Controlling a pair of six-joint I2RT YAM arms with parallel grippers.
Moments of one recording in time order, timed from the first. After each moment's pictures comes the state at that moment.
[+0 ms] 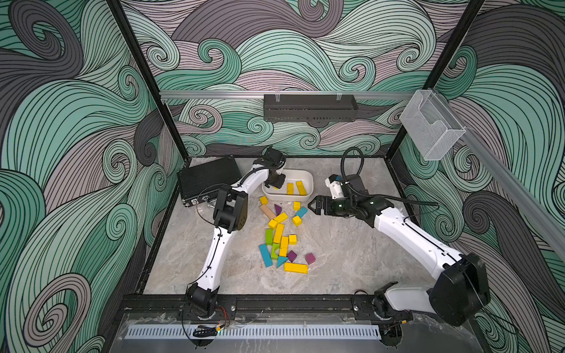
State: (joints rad) left arm -0.41 2.51 2.25 -0.81 0.04 0.04; right arm 0.46 1.34 1.05 -0.55 -0.30 0.44
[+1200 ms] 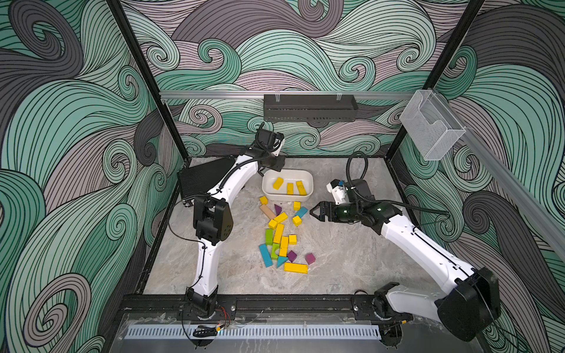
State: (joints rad) left arm -0.41 2.10 2.05 -0.76 0.08 0.04; right arm 0.46 1.24 0.99 -0.60 -0.41 0.45
